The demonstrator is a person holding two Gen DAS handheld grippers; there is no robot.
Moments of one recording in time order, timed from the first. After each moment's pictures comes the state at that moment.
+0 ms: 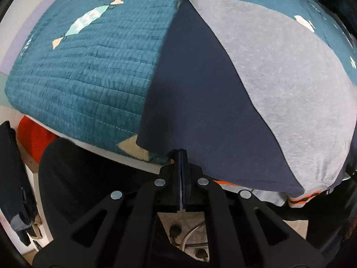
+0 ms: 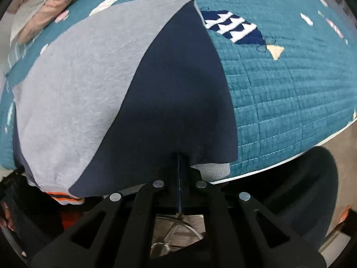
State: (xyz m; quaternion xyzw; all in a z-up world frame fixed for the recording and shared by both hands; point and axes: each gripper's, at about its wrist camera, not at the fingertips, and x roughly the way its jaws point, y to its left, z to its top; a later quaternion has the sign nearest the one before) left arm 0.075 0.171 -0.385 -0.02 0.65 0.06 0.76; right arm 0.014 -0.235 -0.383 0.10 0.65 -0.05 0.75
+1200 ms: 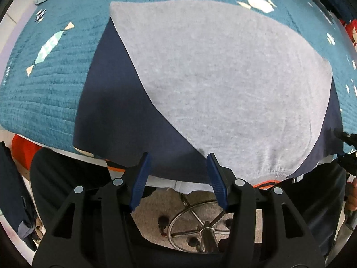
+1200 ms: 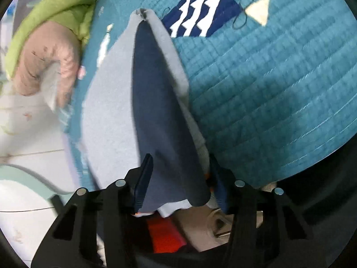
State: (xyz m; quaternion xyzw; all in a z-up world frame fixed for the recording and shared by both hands) left arm 0.076 0.094 -0.359 0.00 0.67 -0.01 0.74; right arm 0.013 -0.341 -0.388 0.46 0.61 0.07 0.64
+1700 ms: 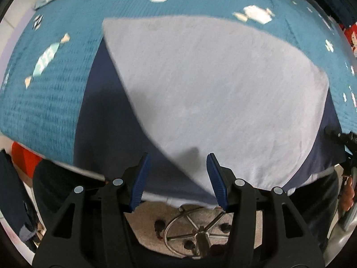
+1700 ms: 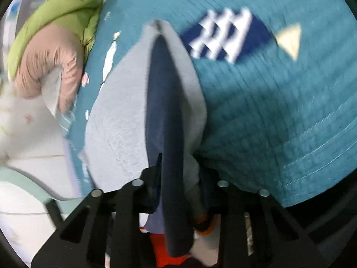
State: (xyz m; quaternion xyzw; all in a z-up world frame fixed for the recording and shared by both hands) left arm 0.105 0.084 -0.338 -0.01 0.66 -0.02 0.75; right arm 0.059 -0.324 -0.366 0.38 0.59 0.04 0.71
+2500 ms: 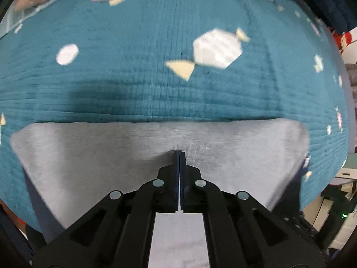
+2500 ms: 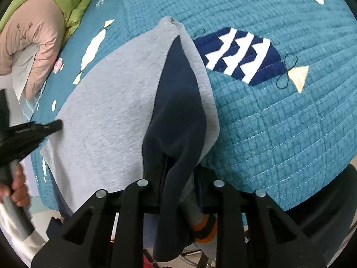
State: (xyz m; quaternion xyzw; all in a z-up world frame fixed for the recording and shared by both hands) left arm 0.271 -0.008 -0.369 -0.03 0.68 -0.09 0.73; right arm 0.087 -0.285 -0.378 0.29 0.64 -0.03 0.71
